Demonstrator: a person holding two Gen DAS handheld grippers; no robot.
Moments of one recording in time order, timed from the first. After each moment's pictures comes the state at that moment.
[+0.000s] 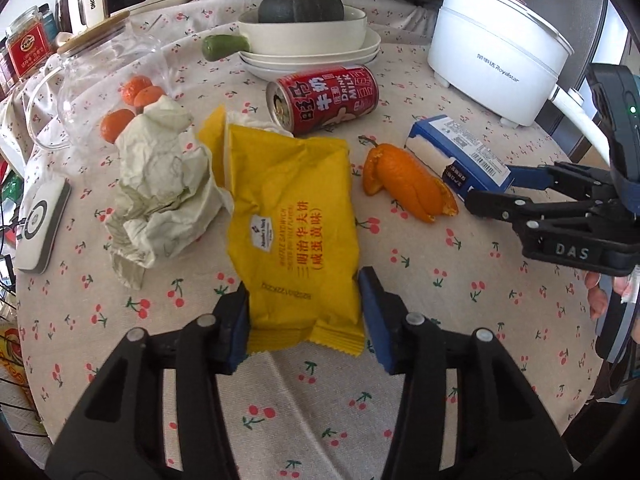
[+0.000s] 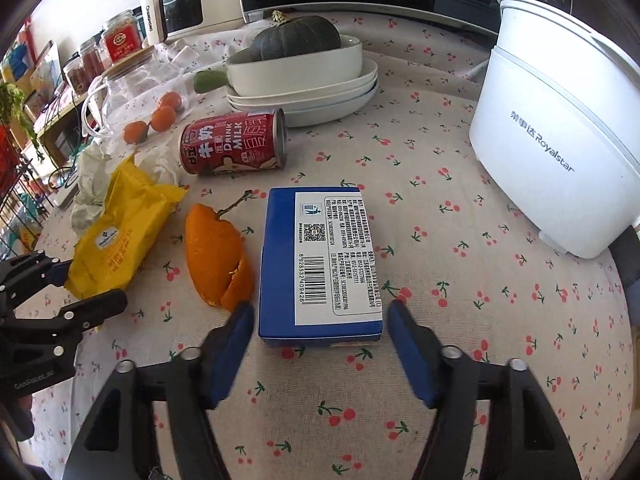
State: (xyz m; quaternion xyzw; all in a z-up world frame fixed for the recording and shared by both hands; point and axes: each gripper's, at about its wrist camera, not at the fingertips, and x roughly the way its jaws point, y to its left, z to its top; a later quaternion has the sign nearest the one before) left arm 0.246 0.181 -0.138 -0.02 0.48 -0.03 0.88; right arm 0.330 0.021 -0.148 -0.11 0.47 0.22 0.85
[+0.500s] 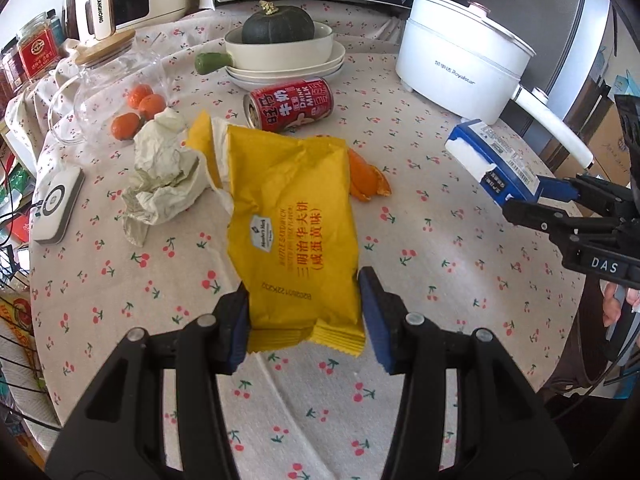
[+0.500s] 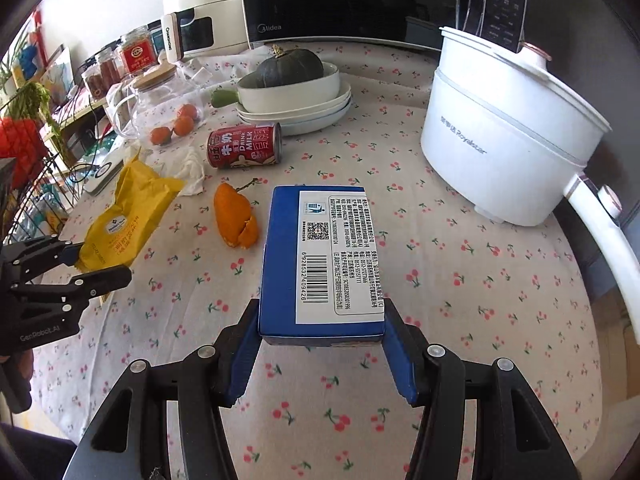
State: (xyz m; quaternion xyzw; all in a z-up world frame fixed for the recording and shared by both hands) left arm 0.202 0.155 -0.105 -0.03 0.47 -0.04 0.88; right arm 0.258 -0.036 -0.096 -0.11 0.44 0.22 0.86
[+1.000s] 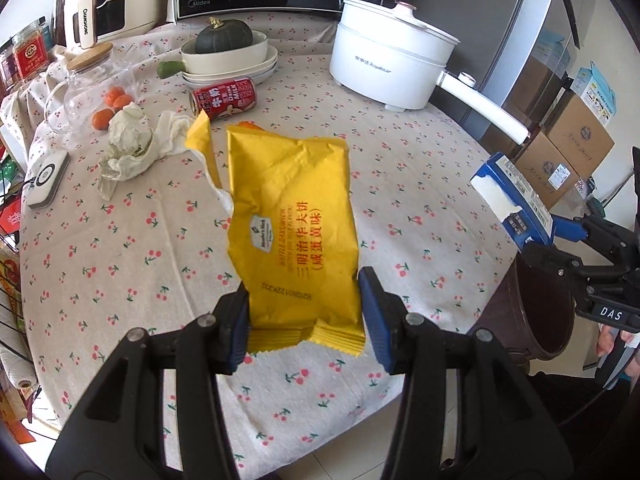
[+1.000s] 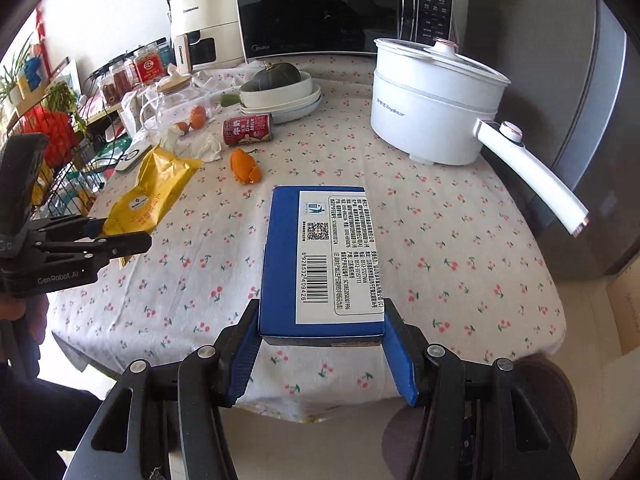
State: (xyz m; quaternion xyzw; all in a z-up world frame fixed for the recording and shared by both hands) left arm 0.127 0.103 -0.075 -0.05 0.47 -0.09 0.88; right arm 0.139 -0.119 -0.063 -0.09 0.44 0.19 0.87
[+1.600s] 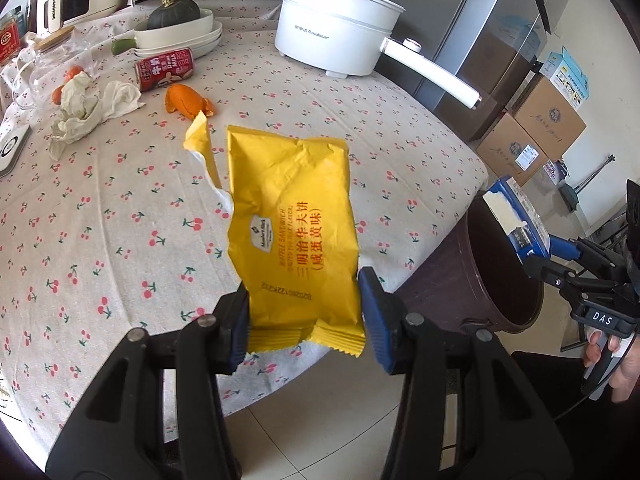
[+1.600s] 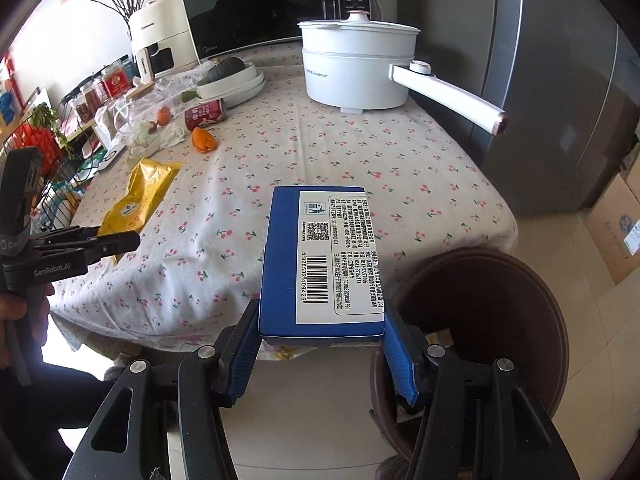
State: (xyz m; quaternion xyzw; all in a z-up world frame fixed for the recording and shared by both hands) left arm 0.092 0.047 -0.091 -0.06 0.48 -0.15 0.86; right arm 0.067 -0.206 -0.075 -0.04 0.46 0.13 0.88
